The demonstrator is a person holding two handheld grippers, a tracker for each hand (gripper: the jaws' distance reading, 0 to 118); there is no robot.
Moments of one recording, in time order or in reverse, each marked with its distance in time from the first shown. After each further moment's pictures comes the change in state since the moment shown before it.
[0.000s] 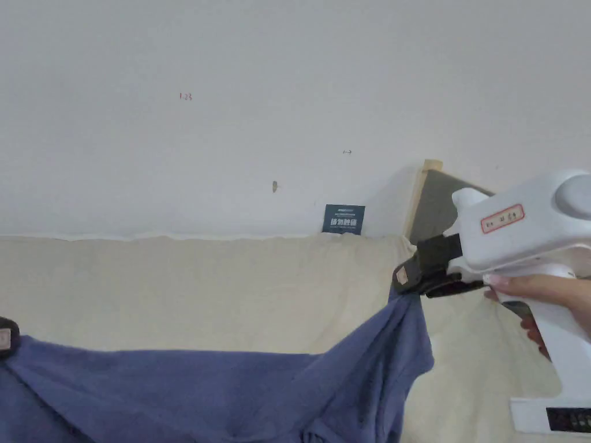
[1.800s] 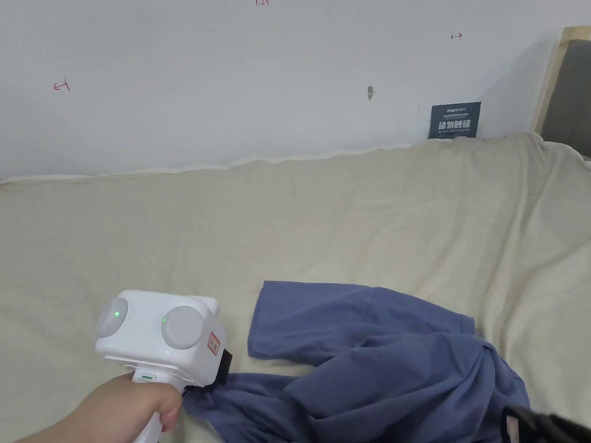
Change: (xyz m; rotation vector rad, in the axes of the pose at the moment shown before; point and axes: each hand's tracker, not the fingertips) left arm -0.004 -0.088 -0.255 -0.446 0.328 -0.245; right arm -0.026 -0.259 -0.079 0.252 -0.071 0.010
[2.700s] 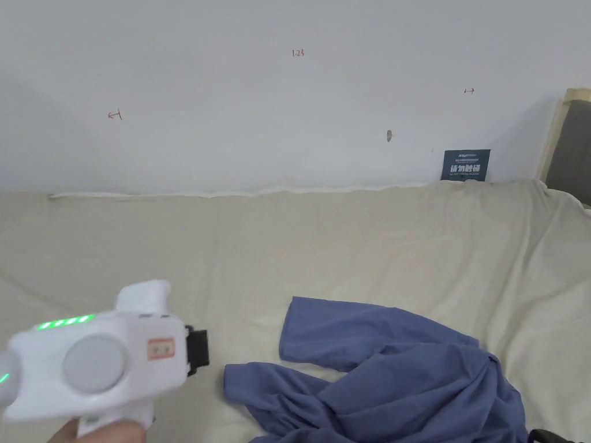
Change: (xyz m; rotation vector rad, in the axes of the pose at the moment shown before) left arm -0.052 -0.078 0.131 0.379 -0.171 0.289; right arm -0.043 -0.019 0.073 0.050 -0.020 0.025
